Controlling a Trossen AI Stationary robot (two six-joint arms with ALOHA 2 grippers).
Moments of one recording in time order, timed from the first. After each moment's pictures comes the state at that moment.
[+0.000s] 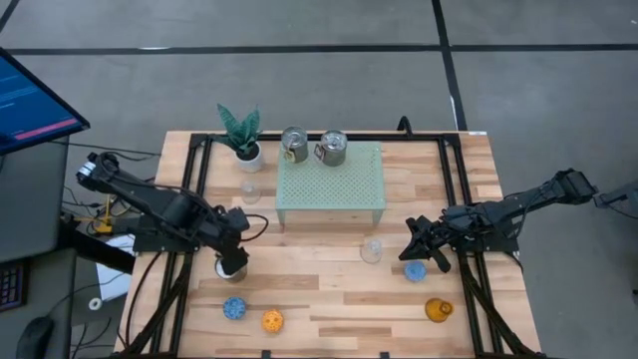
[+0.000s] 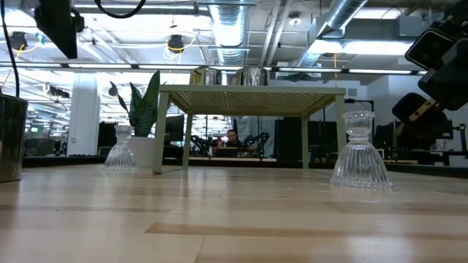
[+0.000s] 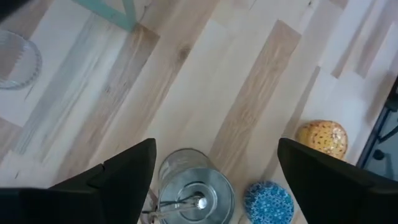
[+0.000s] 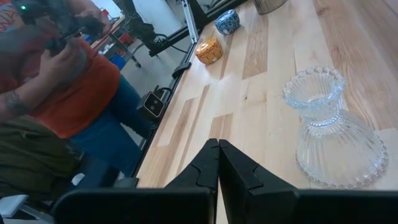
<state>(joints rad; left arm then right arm) -0.49 1.10 1.05 -1.11 -0.21 -0.91 0.27 0.49 0.01 0.21 -0.21 0.58</state>
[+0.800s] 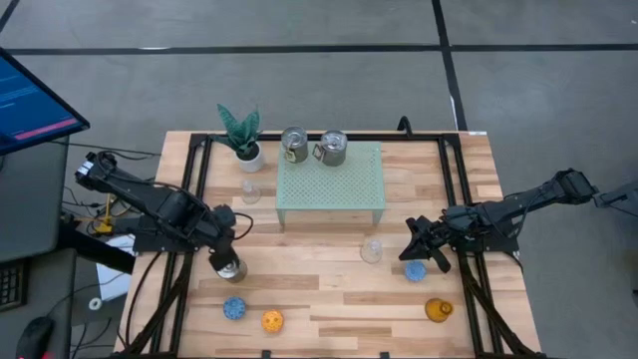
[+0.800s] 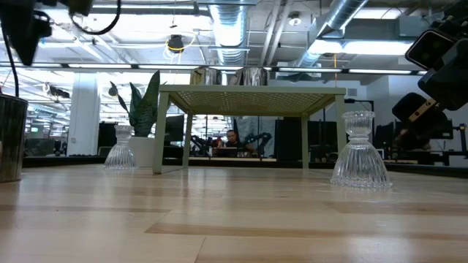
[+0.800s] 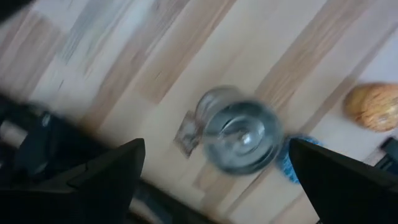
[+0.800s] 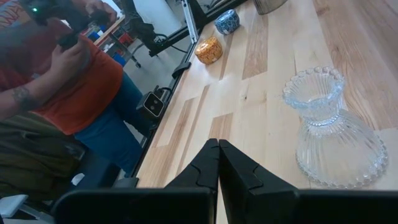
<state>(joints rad) -0.49 1.07 1.05 -1.37 -0.09 -1.08 0.27 0.49 0.01 0.21 -0.21 0.58</state>
